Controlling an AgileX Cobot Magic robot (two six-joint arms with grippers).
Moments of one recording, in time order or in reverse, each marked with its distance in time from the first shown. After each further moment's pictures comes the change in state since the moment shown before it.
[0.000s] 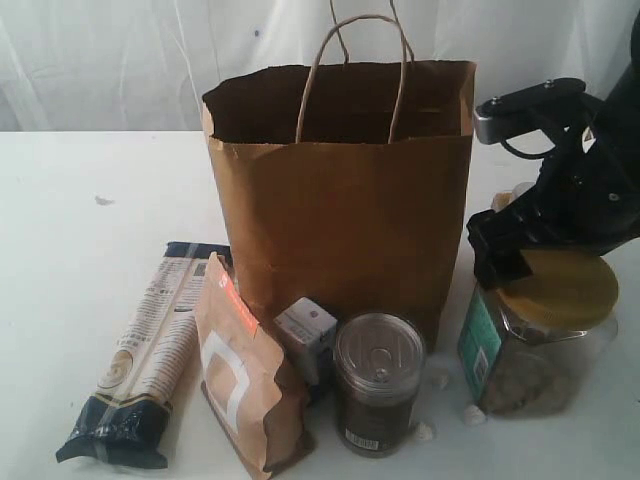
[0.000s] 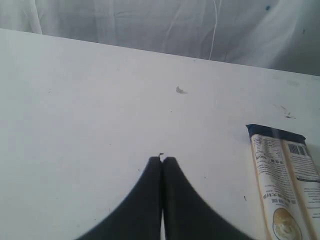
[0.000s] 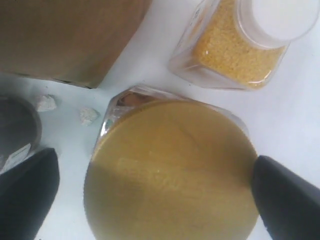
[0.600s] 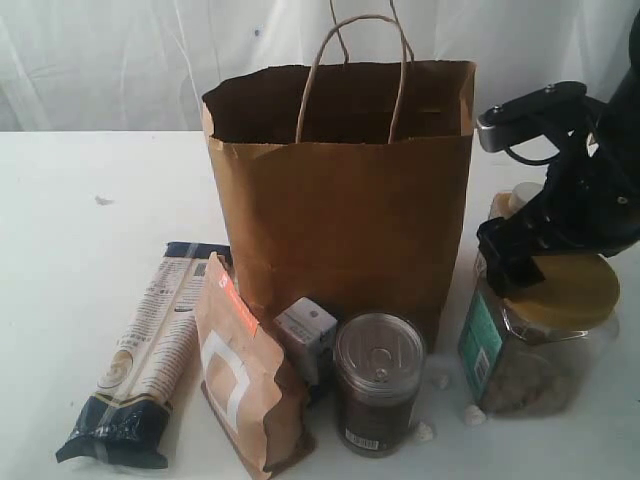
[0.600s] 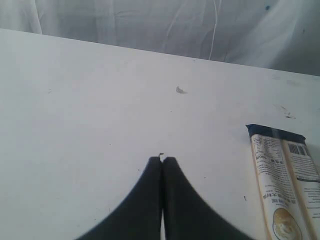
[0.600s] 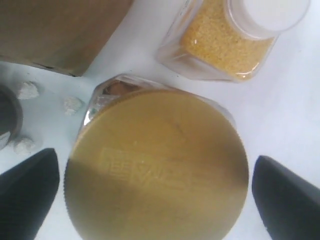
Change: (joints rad) left arm 0.000 0.000 0.000 0.000 0.000 0.000; right arm 0.000 0.002 0.000 -0.043 0.024 -0.020
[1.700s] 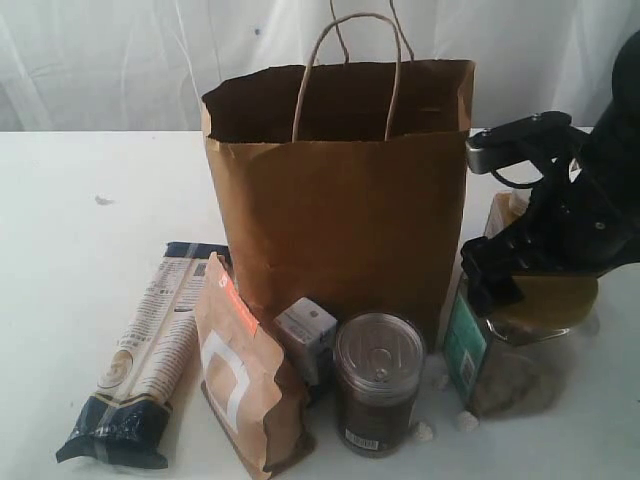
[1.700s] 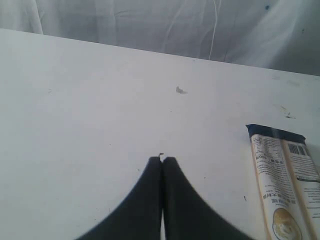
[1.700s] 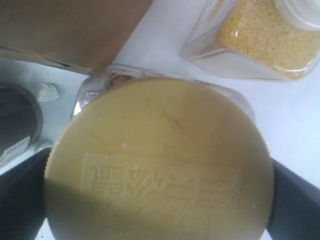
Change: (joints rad) left arm 0.000 0.000 0.000 0.000 0.000 0.000; right arm 0.000 0.031 0.062 0.085 -0.071 -0.006
